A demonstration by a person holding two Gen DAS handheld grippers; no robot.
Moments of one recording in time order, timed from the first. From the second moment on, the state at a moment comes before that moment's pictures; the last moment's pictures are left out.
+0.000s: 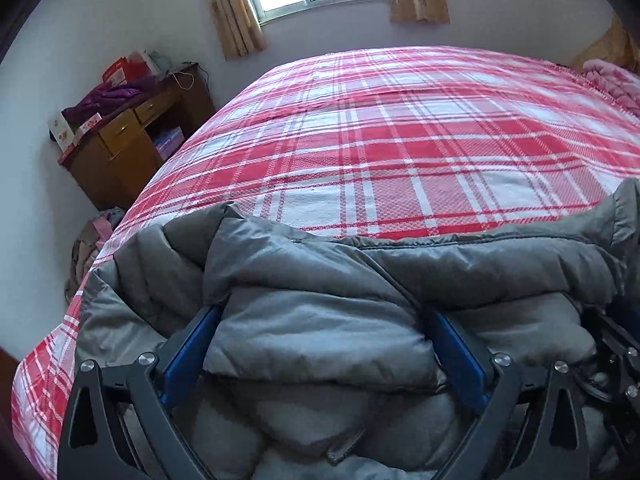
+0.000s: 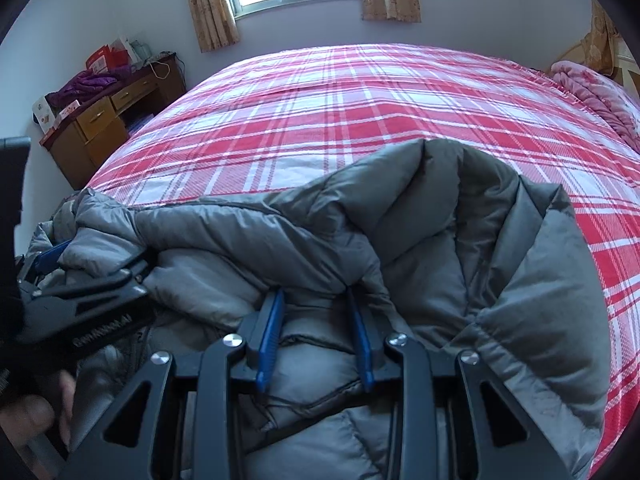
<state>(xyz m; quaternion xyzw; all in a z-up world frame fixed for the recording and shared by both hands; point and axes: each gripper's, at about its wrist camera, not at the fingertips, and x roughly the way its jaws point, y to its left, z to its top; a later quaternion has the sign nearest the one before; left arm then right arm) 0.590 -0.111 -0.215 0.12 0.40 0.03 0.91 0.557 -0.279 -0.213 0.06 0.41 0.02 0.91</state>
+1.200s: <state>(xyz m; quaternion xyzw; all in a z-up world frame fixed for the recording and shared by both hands) 0.364 0.020 -0.166 0.16 0.40 0.01 0.90 0.362 -0.360 -0.173 0.11 0.43 -0.01 0.90</state>
